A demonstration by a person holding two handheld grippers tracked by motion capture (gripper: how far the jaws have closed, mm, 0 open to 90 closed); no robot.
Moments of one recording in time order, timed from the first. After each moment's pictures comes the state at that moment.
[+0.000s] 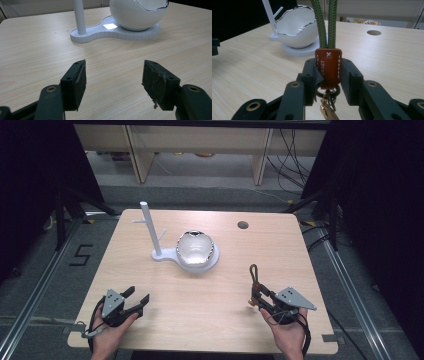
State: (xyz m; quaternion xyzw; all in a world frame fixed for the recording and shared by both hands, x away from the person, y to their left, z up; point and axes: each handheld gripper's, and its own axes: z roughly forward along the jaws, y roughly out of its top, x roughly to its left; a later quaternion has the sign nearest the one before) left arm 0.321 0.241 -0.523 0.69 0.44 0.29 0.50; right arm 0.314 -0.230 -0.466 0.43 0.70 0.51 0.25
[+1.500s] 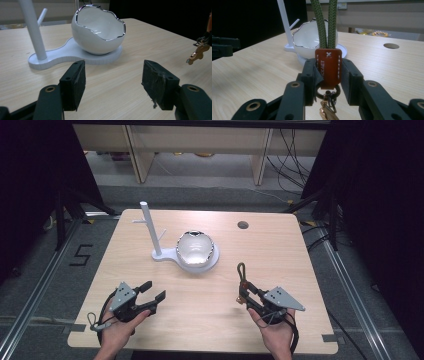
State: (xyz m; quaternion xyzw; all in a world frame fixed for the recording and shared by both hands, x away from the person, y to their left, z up) left arm 0.324 0.200 -0.483 0.69 0.39 0.23 0.56; right arm 0.315 -0.200 -0.464 0.40 0.69 0.56 0.24
